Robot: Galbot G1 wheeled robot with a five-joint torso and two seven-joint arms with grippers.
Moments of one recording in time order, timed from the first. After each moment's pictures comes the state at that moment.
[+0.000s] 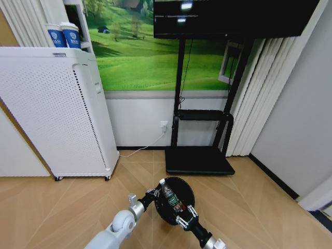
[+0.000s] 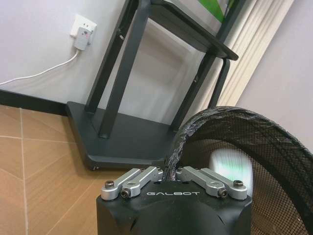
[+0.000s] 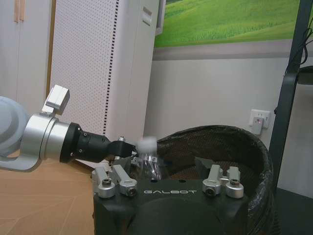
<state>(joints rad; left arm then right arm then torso) 1.04 -1.11 0.06 -1.61 -0.82 0.05 0.15 -1.66 1.21 0.37 1.93 0.11 0.33 -0.31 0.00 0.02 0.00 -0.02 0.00</state>
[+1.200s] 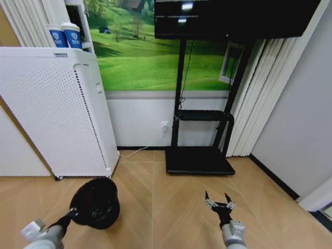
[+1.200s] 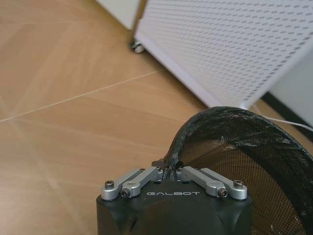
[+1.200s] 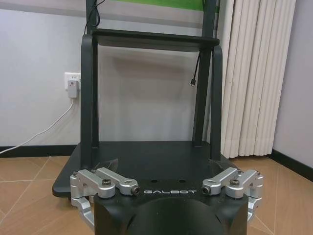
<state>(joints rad) 1.86 -1.23 -1.05 -2.17 -1.30 0.43 -0.58 -1.62 1.28 0.54 1.98 0.25 0.00 0.30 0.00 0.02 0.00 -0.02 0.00</state>
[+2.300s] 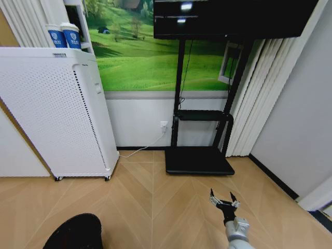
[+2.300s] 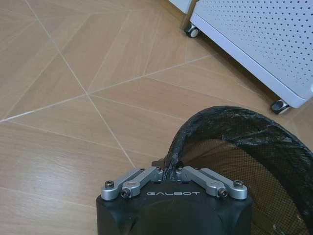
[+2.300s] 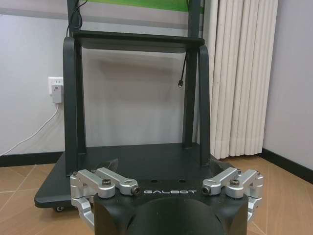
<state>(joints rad) 2.00 -1.36 -1.07 -2.15 -1.19 0.39 -0.56 -1.58 1.28 0.58 1.92 0.29 0.03 0.29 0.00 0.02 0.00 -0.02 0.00</state>
